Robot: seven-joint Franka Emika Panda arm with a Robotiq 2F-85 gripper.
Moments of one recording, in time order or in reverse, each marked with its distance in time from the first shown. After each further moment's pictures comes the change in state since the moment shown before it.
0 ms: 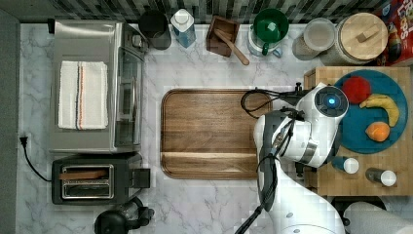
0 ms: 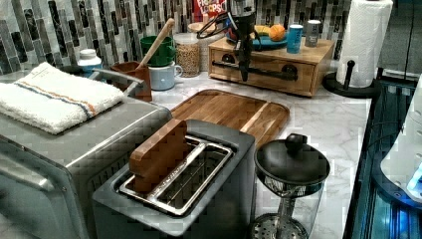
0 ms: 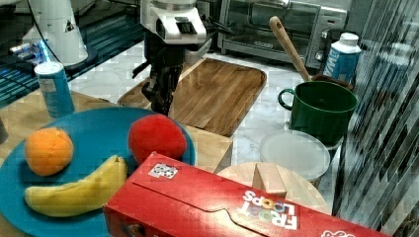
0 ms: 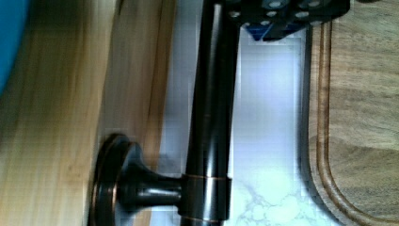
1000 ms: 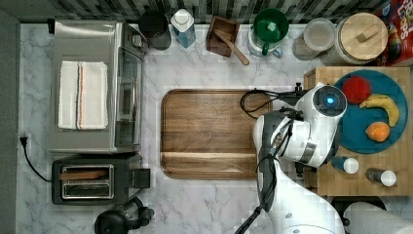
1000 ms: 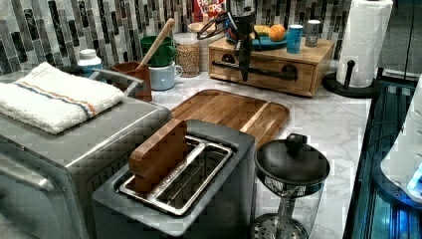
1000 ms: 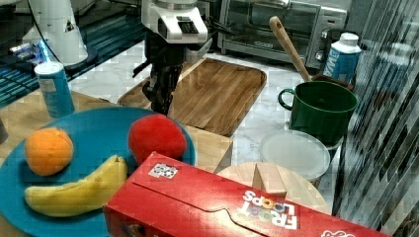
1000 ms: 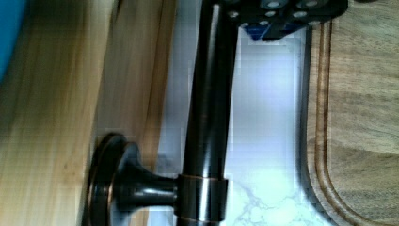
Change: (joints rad) arm -0.003 -0.001 0.006 0.000 -0.011 -0.007 -0.001
